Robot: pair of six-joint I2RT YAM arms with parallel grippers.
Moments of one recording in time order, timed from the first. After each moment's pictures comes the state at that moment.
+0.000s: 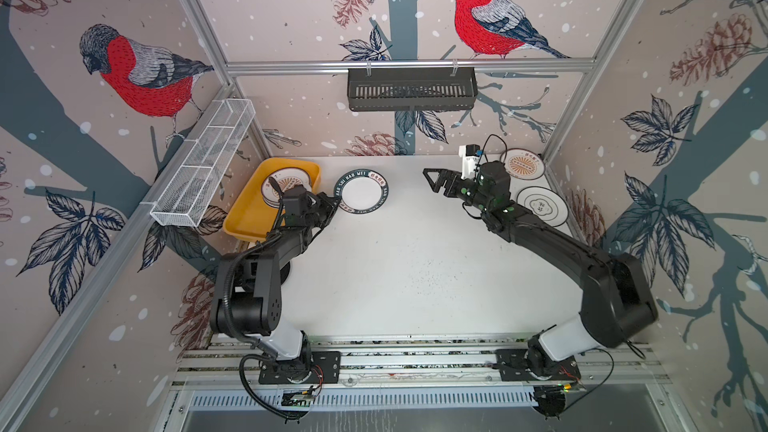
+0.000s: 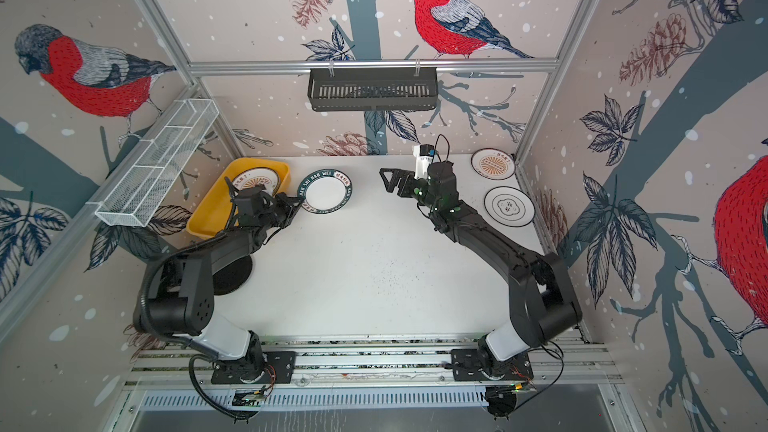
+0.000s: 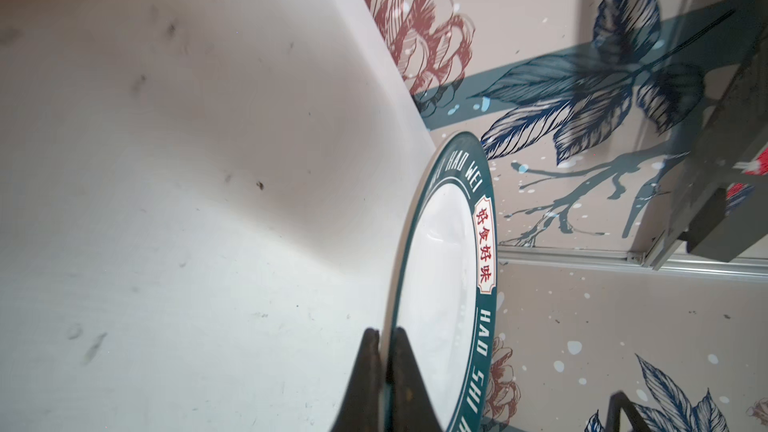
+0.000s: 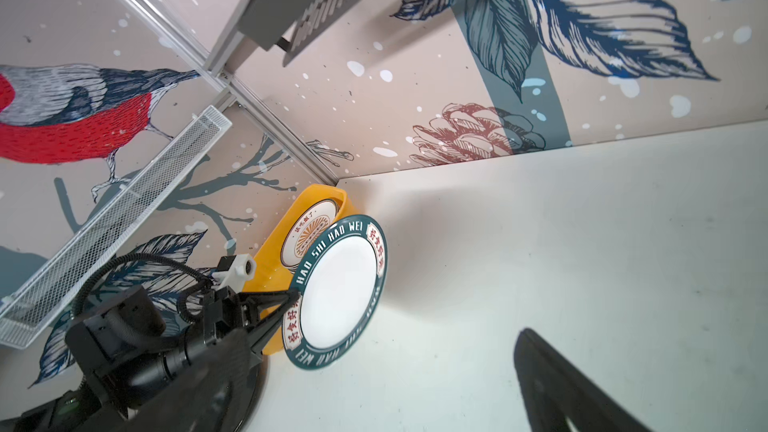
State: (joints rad) left arm 0.06 1.55 0.78 0.32 0.50 -1.03; right arm 0.49 1.47 1.05 0.25 -0.25 0.55
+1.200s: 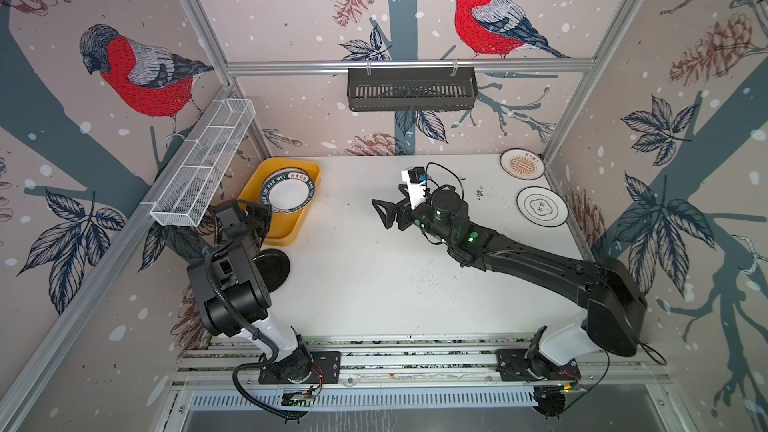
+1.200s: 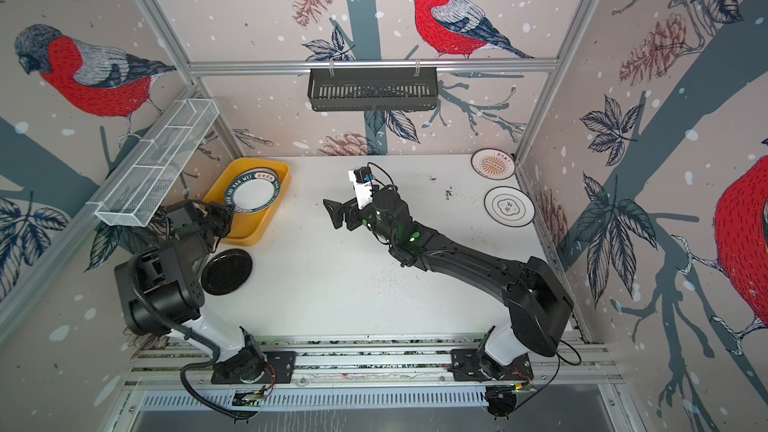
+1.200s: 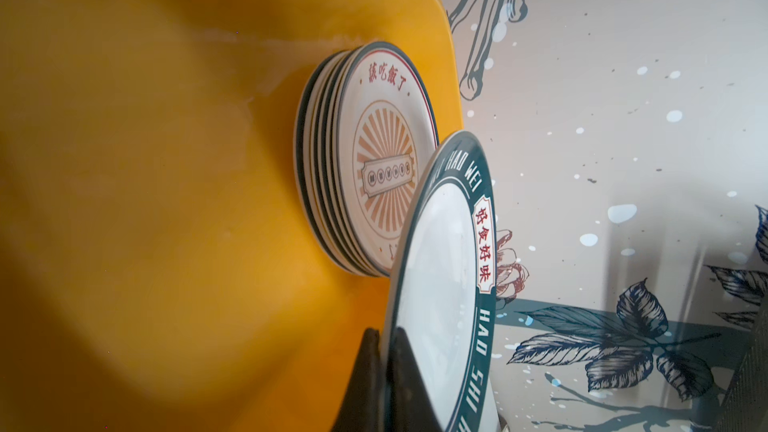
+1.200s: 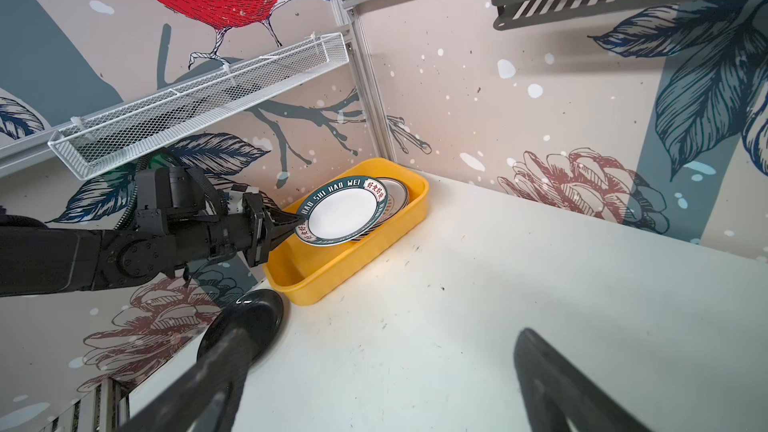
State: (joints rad) left arm 0.53 1.69 0.87 0.30 0.50 -1.01; right arm 0.91 1.52 1.11 0.32 0.02 0.26
